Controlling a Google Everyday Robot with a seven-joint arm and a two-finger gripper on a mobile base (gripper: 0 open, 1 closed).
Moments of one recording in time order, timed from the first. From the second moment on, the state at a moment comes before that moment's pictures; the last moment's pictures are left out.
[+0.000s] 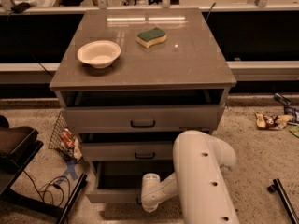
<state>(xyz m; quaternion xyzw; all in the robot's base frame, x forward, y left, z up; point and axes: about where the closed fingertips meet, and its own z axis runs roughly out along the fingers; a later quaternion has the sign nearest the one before) 0.476 -0.003 0.121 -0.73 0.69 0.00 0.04</state>
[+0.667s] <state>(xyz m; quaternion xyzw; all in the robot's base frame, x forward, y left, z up) 0.475 -0.011 0.129 -0.72 0.69 -0.01 0.04</state>
